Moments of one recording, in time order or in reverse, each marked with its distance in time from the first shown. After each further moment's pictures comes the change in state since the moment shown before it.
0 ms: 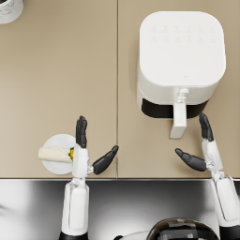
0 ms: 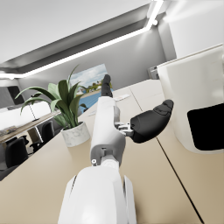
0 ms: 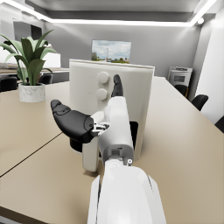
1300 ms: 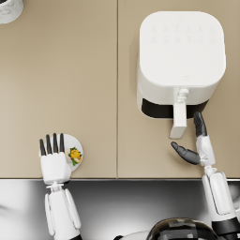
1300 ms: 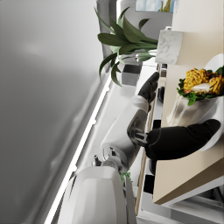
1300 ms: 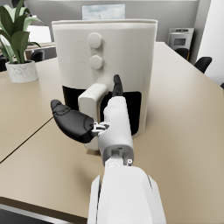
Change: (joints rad) left arm -0.103 0.042 -0.273 0.170 1.292 -0.515 -0.092; right arm 0.018 -0.095 -0.002 -0.224 0.010 0.000 0.000
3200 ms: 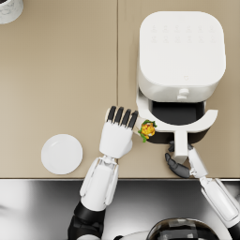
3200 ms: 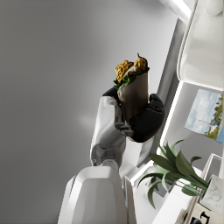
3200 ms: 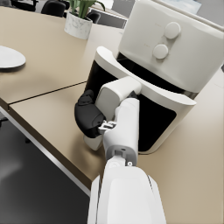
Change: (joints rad) left arm 0.527 0.114 0.581 -0.058 0.000 0.490 0.090; right arm 0.049 0.326 0.415 0.098 0.013 -0.204 -0.010
